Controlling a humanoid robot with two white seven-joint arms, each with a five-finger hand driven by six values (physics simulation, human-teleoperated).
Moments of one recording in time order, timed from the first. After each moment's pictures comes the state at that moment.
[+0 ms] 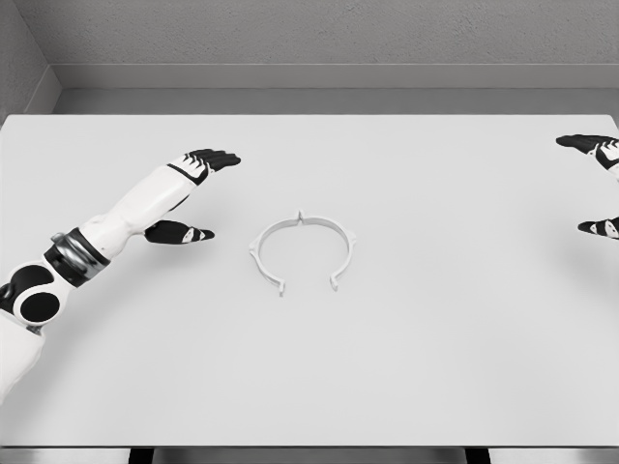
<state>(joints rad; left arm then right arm) -0.30 0.52 -0.35 -1.39 -0.41 -0.61 -0.10 -0.08 -0.63 -0.32 -1.52 0.24 -0.61 0.61</state>
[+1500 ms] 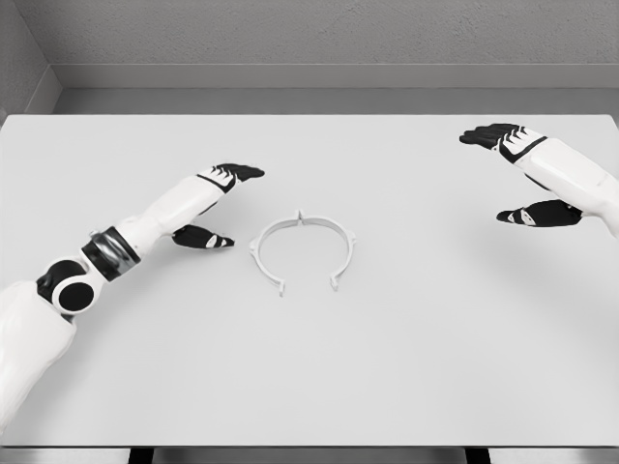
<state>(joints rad) -0.40 0.46 -0.47 -1.22 -0.44 -0.61 -0.10 -0.20 -0.57 -0.10 -1.62 0.25 -0.61 0.61</state>
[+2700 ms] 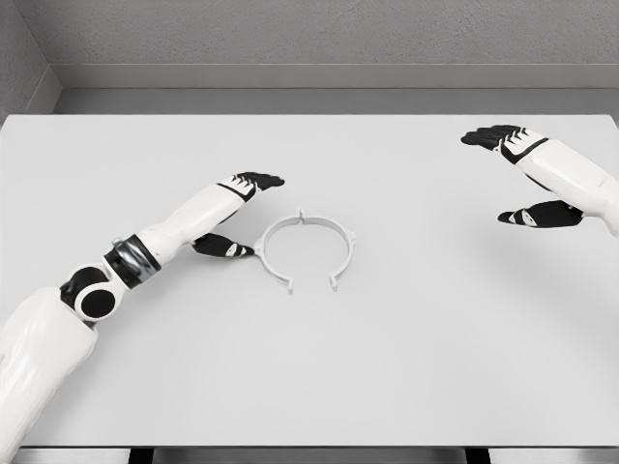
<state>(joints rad) -0.39 0.40 -0.48 -1.22 -0.45 -0.61 -0.10 -0.20 -0.57 -0.10 -1.61 0.25 -0.61 0.61</state>
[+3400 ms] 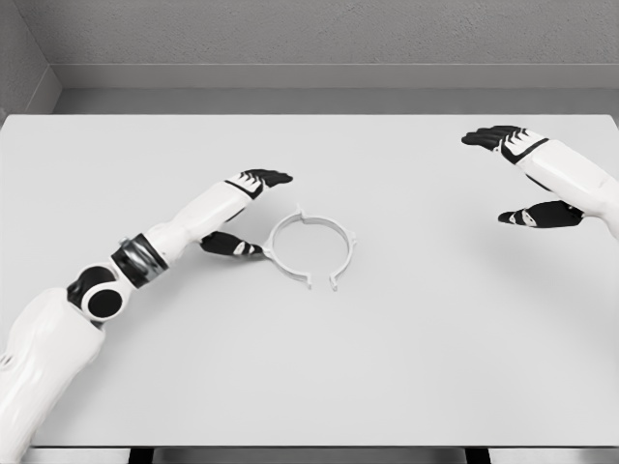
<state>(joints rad) -0.39 0.38 -0.47 -1.24 -0.45 -0.61 -0.10 -0.20 -0.57 -0.10 -1.60 0.25 -0.61 0.61</state>
